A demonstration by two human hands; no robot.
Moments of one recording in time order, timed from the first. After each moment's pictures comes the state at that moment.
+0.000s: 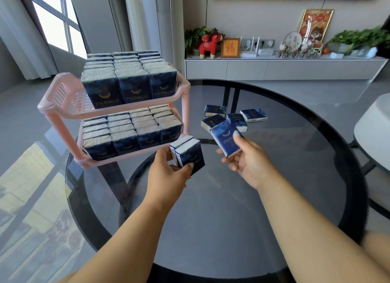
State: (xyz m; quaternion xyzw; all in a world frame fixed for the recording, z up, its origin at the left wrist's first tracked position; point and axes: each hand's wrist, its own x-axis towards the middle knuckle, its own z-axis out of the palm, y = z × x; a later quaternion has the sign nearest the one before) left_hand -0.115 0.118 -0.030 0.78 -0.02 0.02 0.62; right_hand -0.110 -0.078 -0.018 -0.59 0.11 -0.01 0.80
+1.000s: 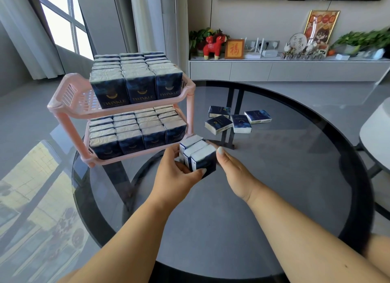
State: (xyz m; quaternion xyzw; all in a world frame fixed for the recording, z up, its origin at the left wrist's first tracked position) left_hand -0.118 0.121 -0.029 0.76 -0.08 -0.01 0.64; right_hand -0.125 -0.043 -0.031 -0.78 -0.06 0.03 0.62
